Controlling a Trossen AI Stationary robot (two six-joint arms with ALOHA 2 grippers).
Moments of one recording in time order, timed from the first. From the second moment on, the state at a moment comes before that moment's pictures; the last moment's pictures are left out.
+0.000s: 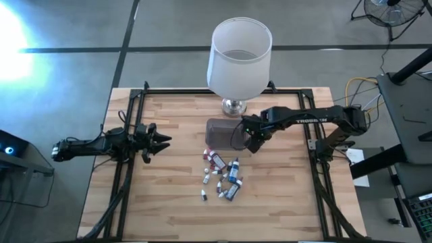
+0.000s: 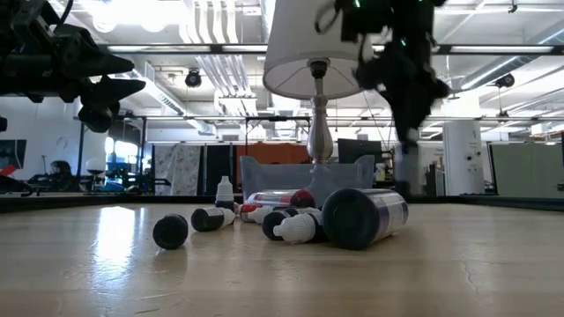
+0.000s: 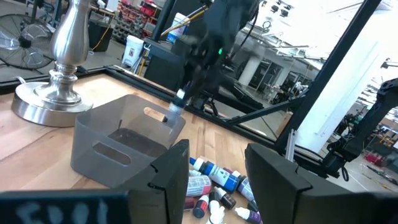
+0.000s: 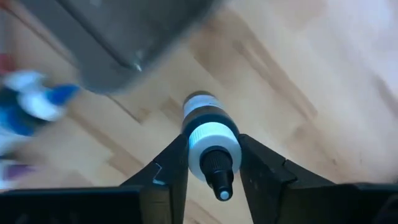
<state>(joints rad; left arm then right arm) 0.04 0.03 0.01 0.02 -0.02 -0.43 -0.11 1.59 1.27 -1.14 0.12 0.69</state>
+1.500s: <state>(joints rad) 0.04 0.03 0.01 0.02 -0.02 -0.43 -0.17 2.03 1.81 -1.29 0.21 0.26</state>
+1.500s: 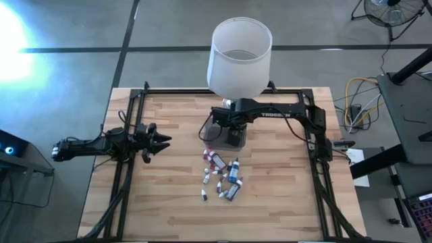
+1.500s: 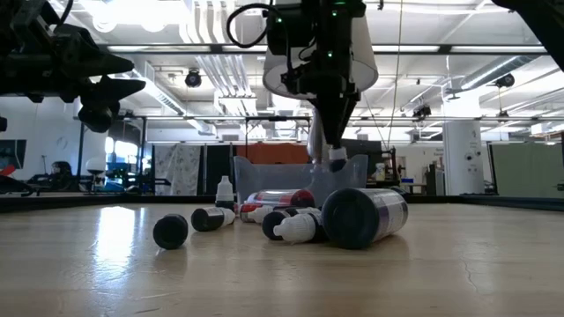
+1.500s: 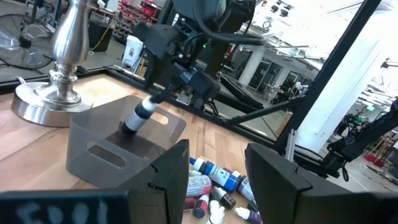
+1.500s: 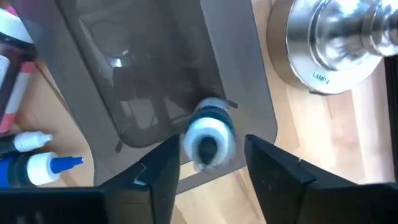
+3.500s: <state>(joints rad) 0.04 0.03 0.01 0.02 -0.02 -0.43 0.18 1.59 1.43 -1.11 0.18 0.21</state>
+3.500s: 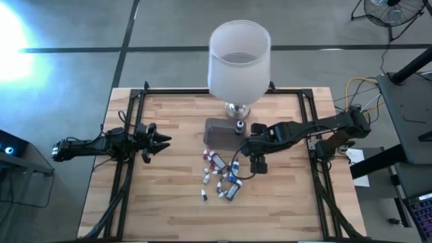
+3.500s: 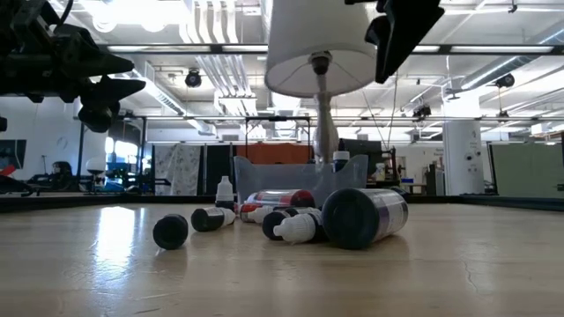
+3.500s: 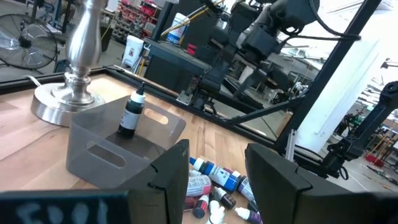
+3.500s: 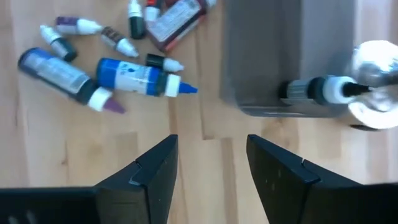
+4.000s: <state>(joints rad) 0.04 0.03 0.01 0.02 -0.02 -0.43 0.38 1.68 1.19 -0.78 -0.02 -0.31</state>
